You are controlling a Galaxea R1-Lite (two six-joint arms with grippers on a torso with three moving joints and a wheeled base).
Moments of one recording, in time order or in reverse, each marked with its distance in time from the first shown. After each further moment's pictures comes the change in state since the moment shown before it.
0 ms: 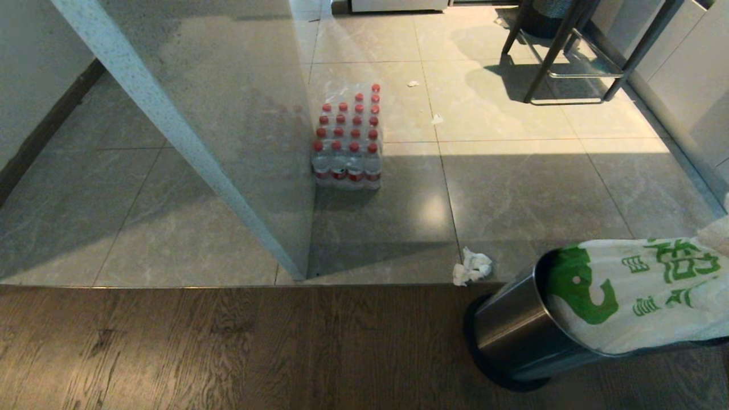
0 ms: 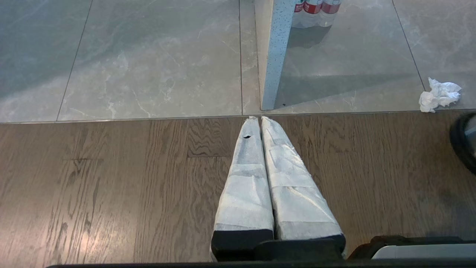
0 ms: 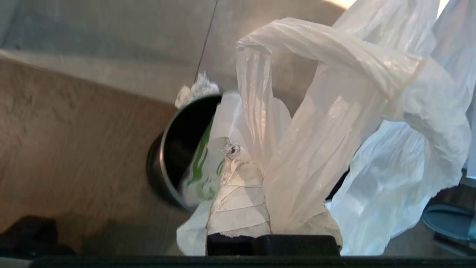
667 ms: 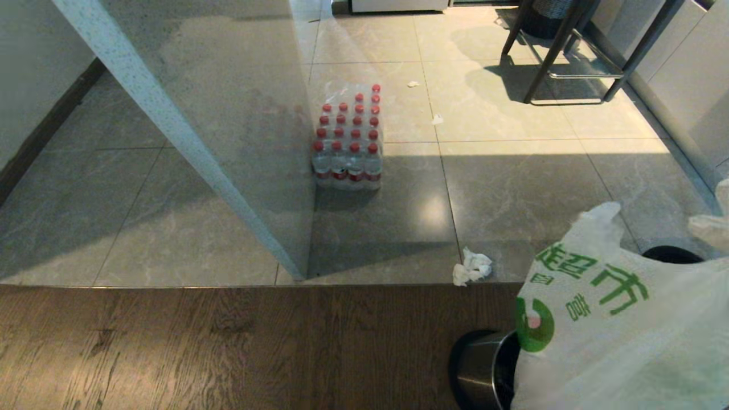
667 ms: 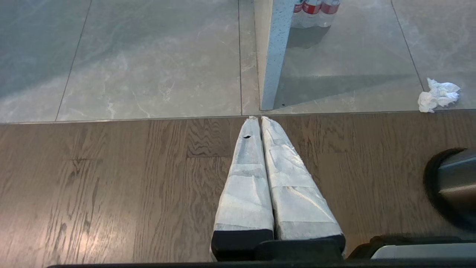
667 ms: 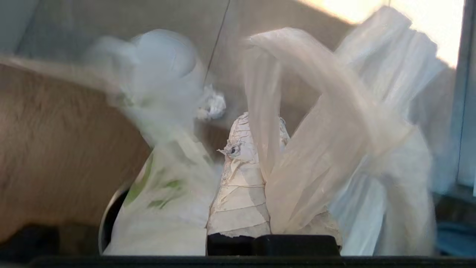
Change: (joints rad) left arm 0.000 0.000 0.000 0.000 0.000 0.000; right arm 0.029 0.064 -0.020 -0.062 0.006 -0.008
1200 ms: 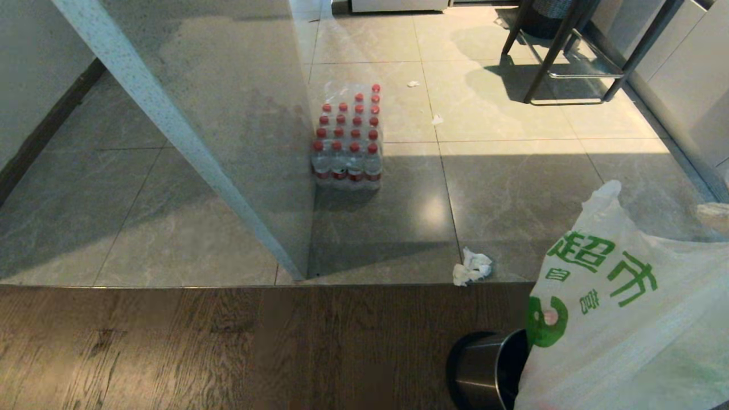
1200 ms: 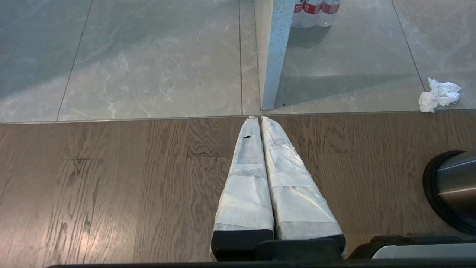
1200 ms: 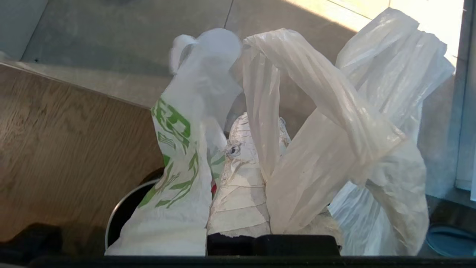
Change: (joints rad) left arm 0.000 0.000 0.000 0.000 0.000 0.000; right arm 0.008 -0.016 -0.081 0.098 0.002 0.000
